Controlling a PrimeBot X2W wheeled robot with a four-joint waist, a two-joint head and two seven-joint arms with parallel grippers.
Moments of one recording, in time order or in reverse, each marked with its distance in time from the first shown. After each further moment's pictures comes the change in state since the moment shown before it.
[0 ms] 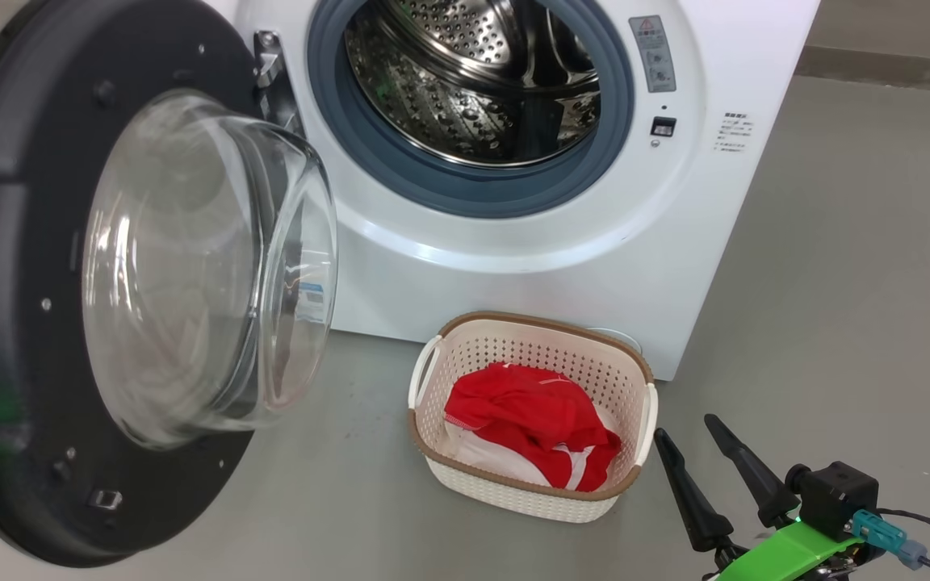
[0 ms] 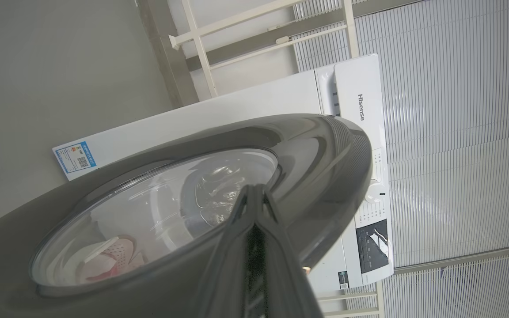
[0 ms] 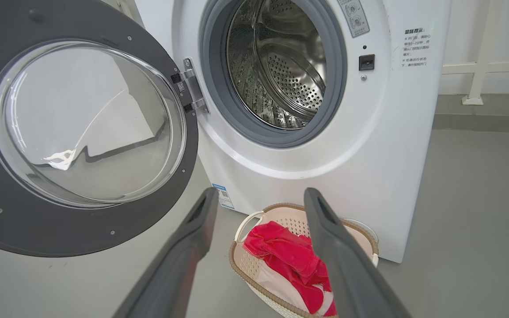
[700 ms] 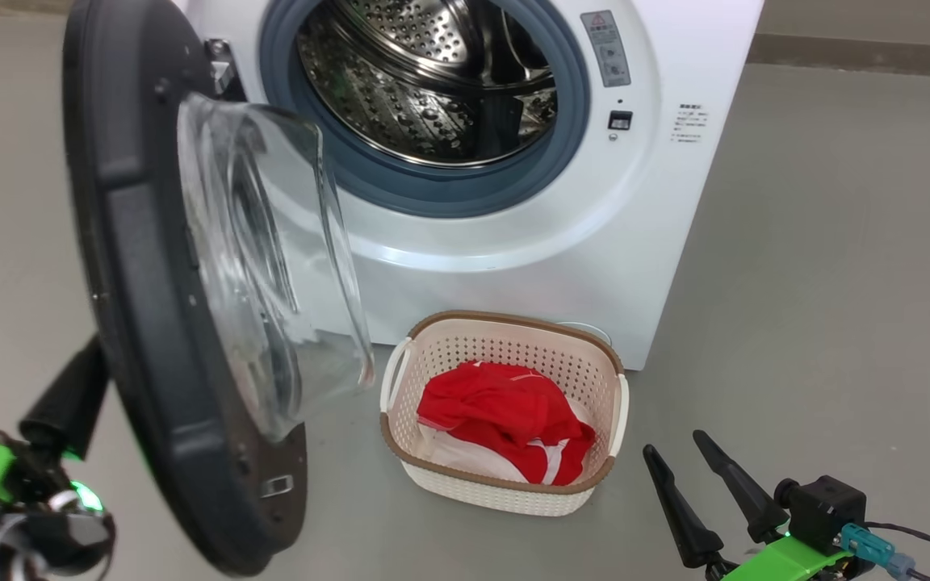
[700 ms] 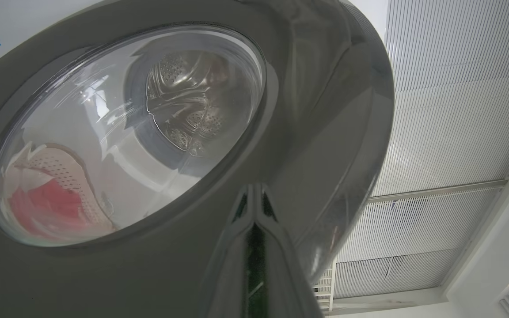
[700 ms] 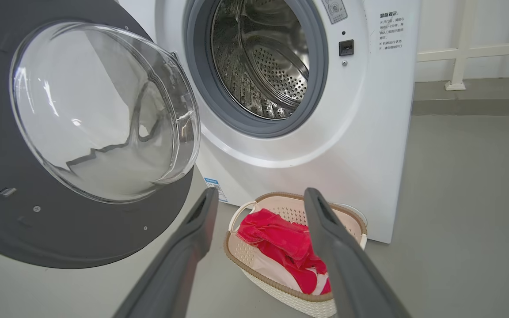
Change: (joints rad) left arm 0.314 -0.008 -0.420 -0.339 -0.386 0.150 -0.235; right arm 0.023 0.012 0.019 0.001 0.003 0.000 0.000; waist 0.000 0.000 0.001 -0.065
